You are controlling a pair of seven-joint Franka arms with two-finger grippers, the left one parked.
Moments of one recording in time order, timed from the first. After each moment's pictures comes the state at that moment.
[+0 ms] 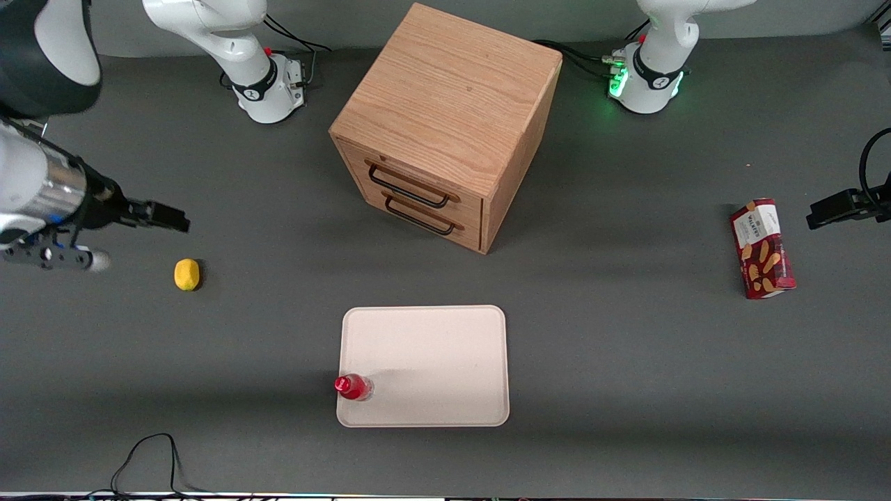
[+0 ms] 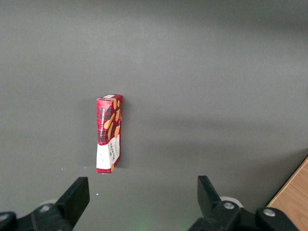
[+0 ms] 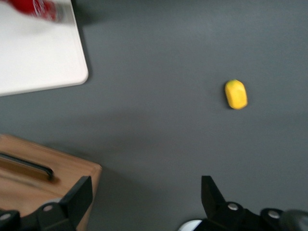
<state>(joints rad) 0.01 0.08 0.04 -1.58 0.06 1.49 0.16</state>
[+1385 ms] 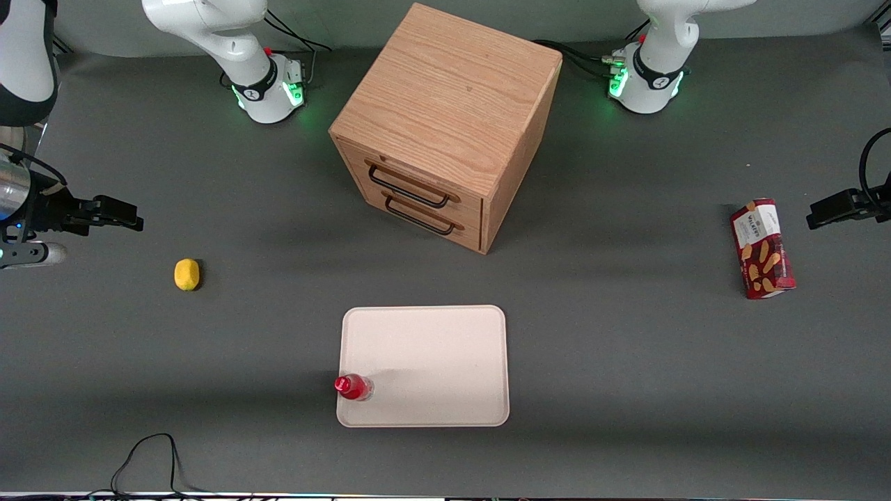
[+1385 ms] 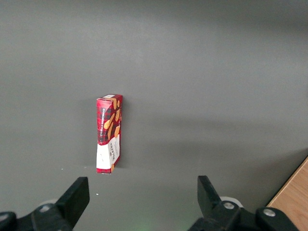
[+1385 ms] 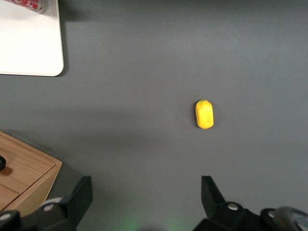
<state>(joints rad) 0.08 0.11 -0.13 -1.56 0.04 1.53 -0.08</state>
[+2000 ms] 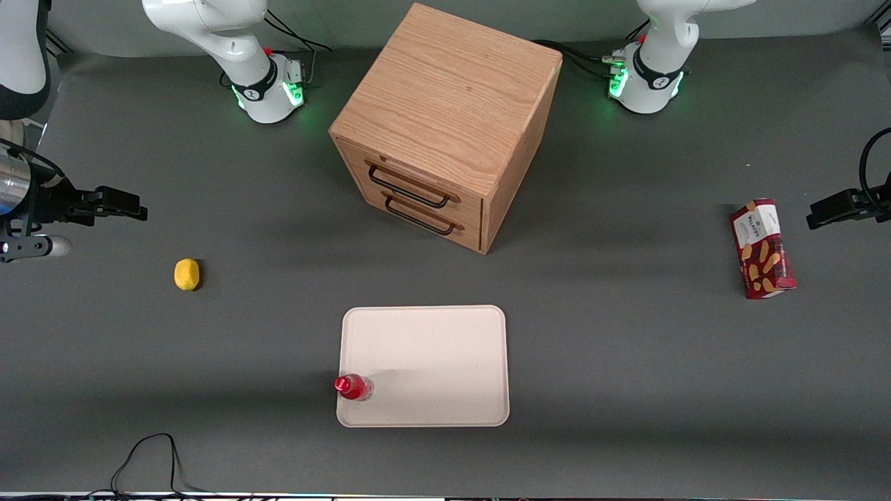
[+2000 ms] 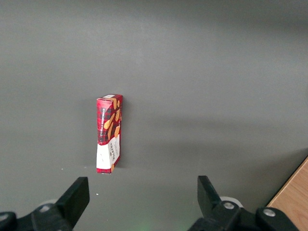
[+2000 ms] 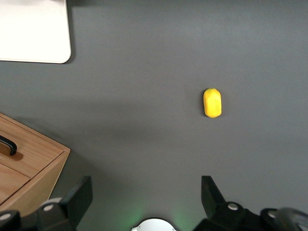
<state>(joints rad) 0.04 0.11 -0.08 -1.54 0.05 1.47 -0.08</state>
